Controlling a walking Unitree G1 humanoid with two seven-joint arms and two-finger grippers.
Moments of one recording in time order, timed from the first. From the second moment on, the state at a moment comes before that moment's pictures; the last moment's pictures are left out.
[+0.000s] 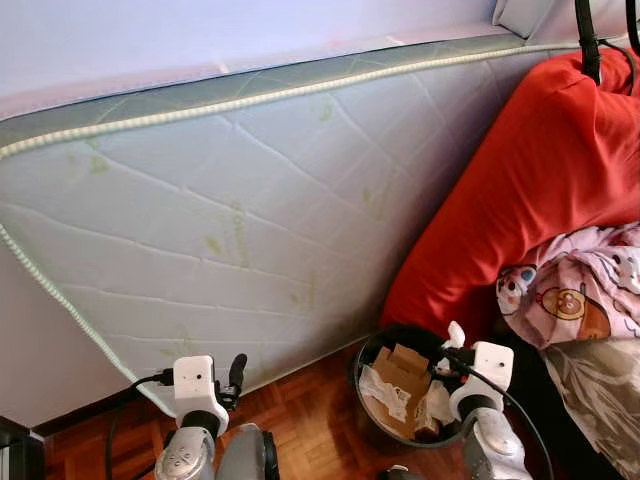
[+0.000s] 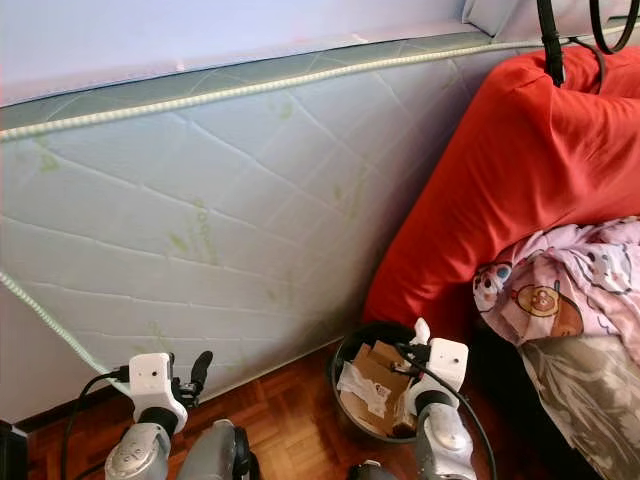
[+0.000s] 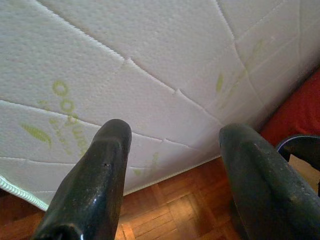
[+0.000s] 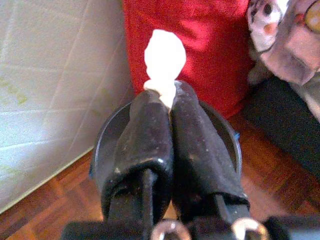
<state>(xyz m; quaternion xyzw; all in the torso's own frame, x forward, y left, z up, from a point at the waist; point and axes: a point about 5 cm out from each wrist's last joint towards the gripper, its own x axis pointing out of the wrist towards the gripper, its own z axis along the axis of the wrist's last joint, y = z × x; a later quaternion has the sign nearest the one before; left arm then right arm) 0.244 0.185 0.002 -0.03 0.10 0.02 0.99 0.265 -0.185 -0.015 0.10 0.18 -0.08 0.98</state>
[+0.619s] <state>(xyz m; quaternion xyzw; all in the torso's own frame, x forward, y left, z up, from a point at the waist) 0.238 0.178 0.000 -0.04 0.11 0.01 0.99 0.260 -0.187 -0.021 0.11 0.20 -0.08 0.97</state>
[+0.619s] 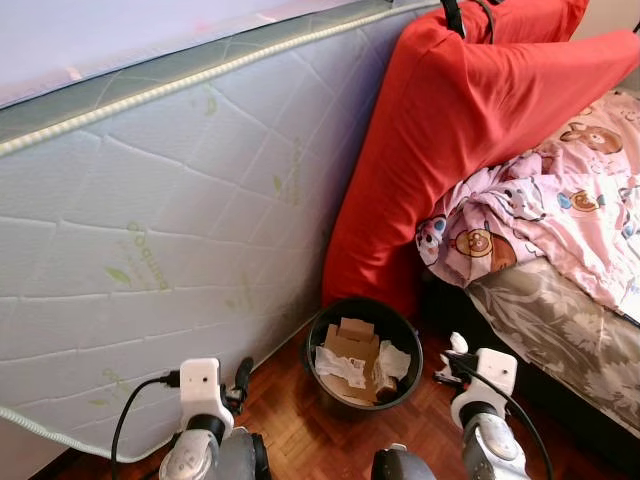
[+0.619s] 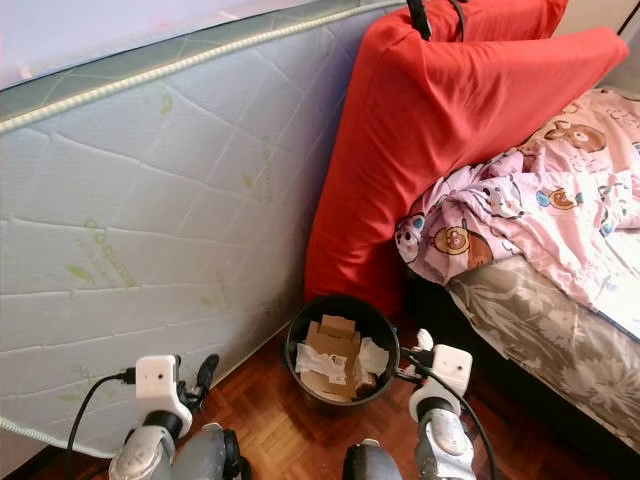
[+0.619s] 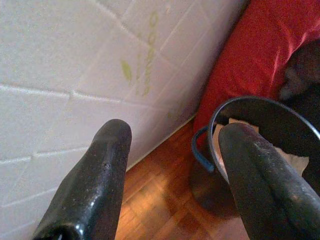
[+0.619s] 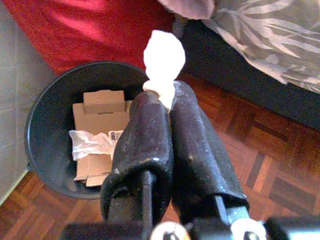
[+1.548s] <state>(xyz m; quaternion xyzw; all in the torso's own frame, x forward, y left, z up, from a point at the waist) 0.232 0.181 0.001 -0.03 0.11 0.01 0.99 0.265 -0.178 -0.019 0.07 0.20 -0.05 0.98</state>
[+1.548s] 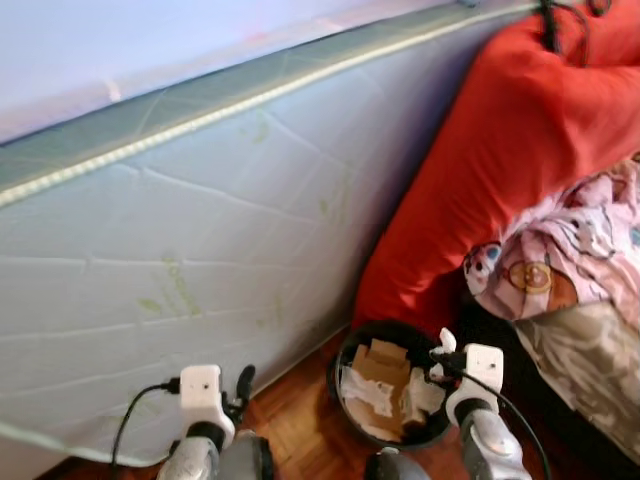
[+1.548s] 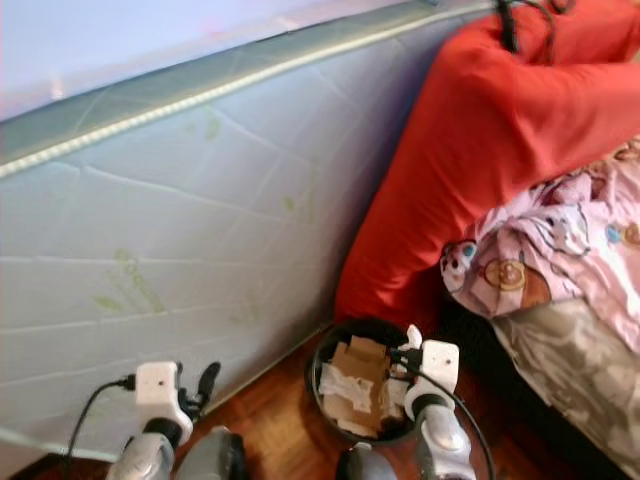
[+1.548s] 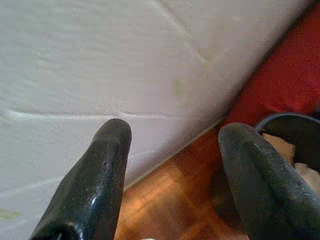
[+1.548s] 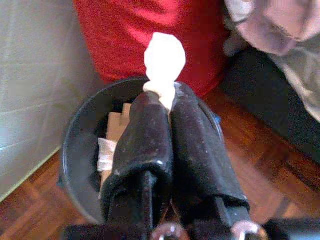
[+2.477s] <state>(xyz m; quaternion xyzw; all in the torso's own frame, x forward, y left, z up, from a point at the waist) 0.190 0.186 0.023 -0.02 0.10 0.01 0.99 0.291 -0.178 -0.007 0.09 0.25 -0.06 0.96</state>
